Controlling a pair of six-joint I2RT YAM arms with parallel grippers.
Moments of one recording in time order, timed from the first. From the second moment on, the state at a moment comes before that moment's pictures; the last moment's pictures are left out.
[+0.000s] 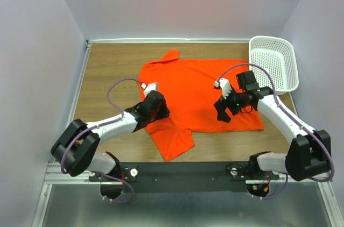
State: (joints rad) left arm -0.70 1.37 0.62 0.01 -0.17 -0.78; right arm 0.26 1.29 0.90 -0.72 -0.42 -0.56
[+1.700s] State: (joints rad) left arm -0.29 1.11 0.73 -0.33 -0.27 -0.72; right arm 0.25 1.12 0.89 -0.64 -0.50 -0.47
